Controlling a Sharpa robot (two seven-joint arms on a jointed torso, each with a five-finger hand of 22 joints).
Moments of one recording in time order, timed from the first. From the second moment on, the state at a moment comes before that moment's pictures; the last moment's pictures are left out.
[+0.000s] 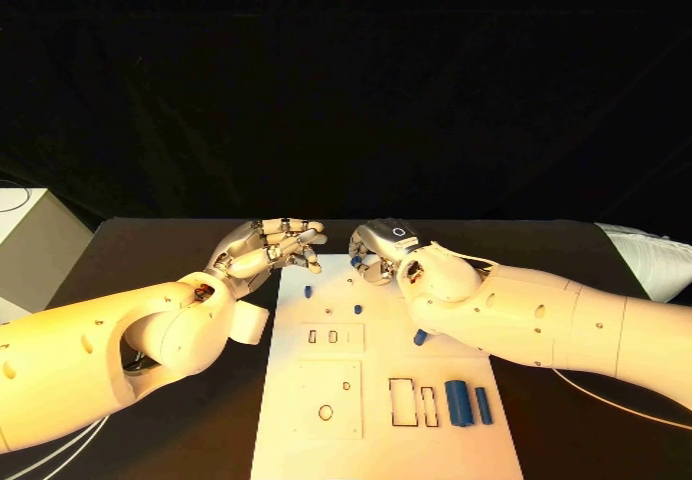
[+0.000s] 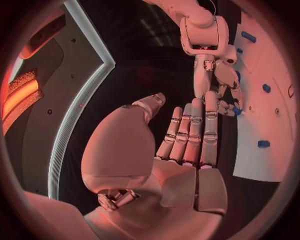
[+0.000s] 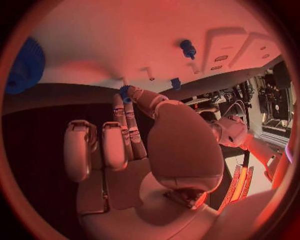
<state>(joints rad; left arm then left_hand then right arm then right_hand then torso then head) 1.18 -0.97 -0.02 1.73 -0.05 -0.28 0.45 1.34 -0.19 0.46 0.13 0.16 0.79 0.20 0.35 0.22 0.96 0.17 0.22 0.08 0.81 0.11 0.87 0.51 0.17 0.86 0.21 0.77 0.44 1.27 -0.45 -0.17 1.25 -1.68 -0.52 -0.29 1.31 -0.20 0.63 -0.04 0.11 1.11 0.12 0.25 0.35 1.28 0.07 0.08 0.11 1.47 -0.02 1.39 1.15 0.06 1.45 0.08 1.42 1.31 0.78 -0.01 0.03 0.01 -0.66</state>
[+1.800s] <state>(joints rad) 1.18 -0.96 -0.02 1.72 -0.05 -0.28 0.45 1.33 -0.18 0.46 0.13 0.16 0.79 0.20 0.35 0.22 0.95 0.18 0.22 0.08 0.81 0.12 0.87 0.50 0.17 0.86 0.21 0.77 0.44 1.27 -0.47 -0.17 1.27 -1.64 -0.50 -0.25 1.27 -0.24 0.57 0.00 0.12 0.94 0.16 0.15 0.34 1.05 0.11 0.07 0.07 1.44 0.02 1.25 0.90 0.10 1.29 0.12 1.14 1.01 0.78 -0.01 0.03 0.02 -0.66</state>
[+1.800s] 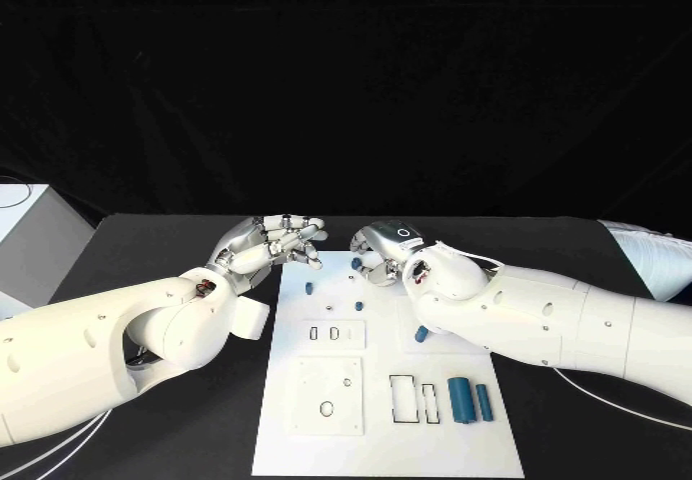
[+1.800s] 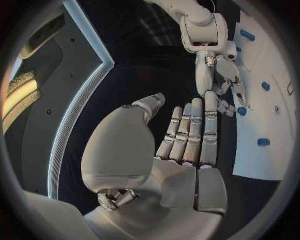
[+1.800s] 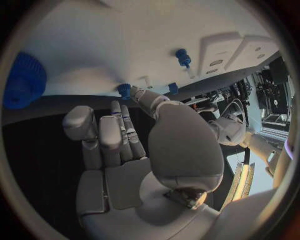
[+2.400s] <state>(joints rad) 1.18 -0.97 -0.02 1.69 -0.05 -0.28 0.45 1.33 -0.18 0.46 0.13 0.16 0.79 0.20 0.36 0.22 0.95 0.18 0.22 0.08 0.81 0.12 0.87 0.50 0.17 0.86 0.21 0.77 0.44 1.31 -0.81 -0.16 1.49 -1.43 -0.58 -0.24 1.30 -0.26 0.46 0.04 0.14 0.97 0.13 0.15 0.35 1.33 0.04 0.58 0.47 1.47 -0.03 1.39 1.15 0.08 1.41 0.07 1.30 1.23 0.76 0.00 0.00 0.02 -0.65</state>
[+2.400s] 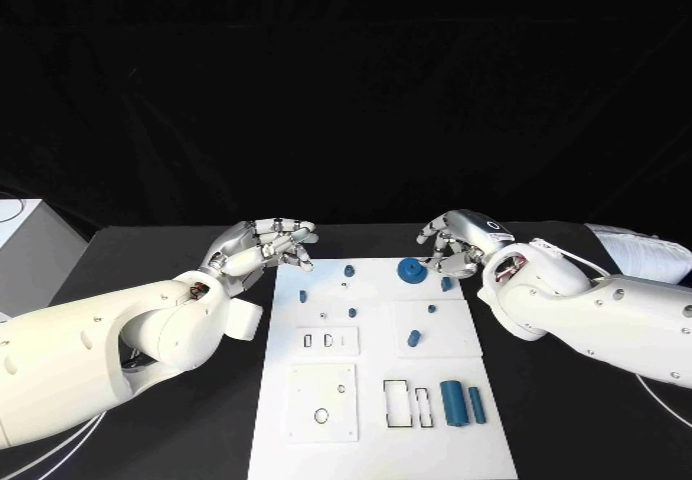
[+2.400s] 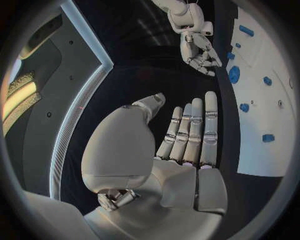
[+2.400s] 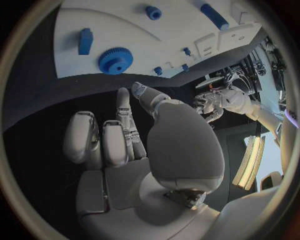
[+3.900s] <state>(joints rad) 1.18 -0.96 -0.02 1.67 -0.04 -0.27 0.45 1.33 -0.18 0.46 0.13 0.16 0.79 0.20 0.36 0.22 0.95 0.18 0.22 0.08 0.81 0.12 0.87 0.50 0.17 0.86 0.21 0.79 0.44 1.29 -0.70 -0.16 1.35 -1.27 -0.44 -0.29 1.41 -0.19 0.15 0.25 0.21 0.88 0.17 0.21 0.37 1.46 0.09 1.51 1.31 1.47 0.01 1.56 1.31 0.04 1.46 0.11 1.50 1.31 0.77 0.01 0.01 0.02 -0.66</state>
